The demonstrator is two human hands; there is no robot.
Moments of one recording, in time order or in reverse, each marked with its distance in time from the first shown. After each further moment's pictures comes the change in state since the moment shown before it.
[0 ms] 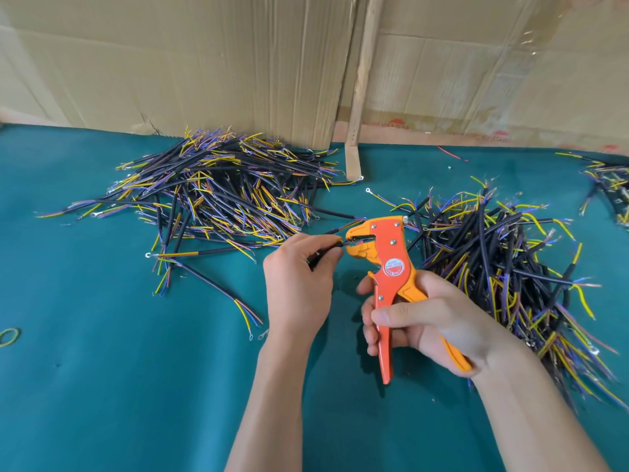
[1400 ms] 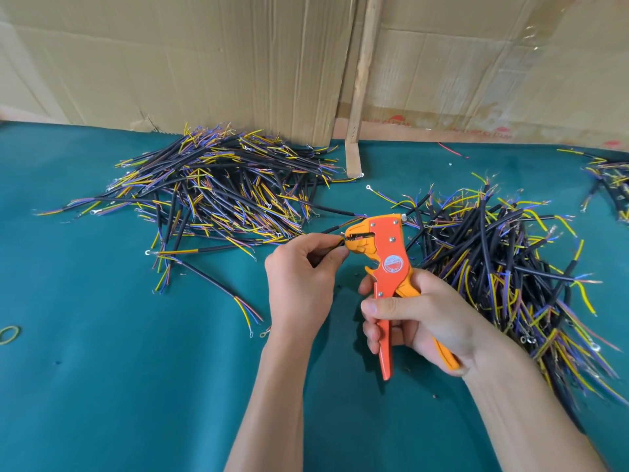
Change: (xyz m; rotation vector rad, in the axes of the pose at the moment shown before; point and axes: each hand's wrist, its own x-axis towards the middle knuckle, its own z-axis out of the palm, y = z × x) left_hand -0.003 0.004 0.000 -0.100 -0.048 -0.130; right_hand 0.007 0.008 0.002 -0.017 0.056 -0.010
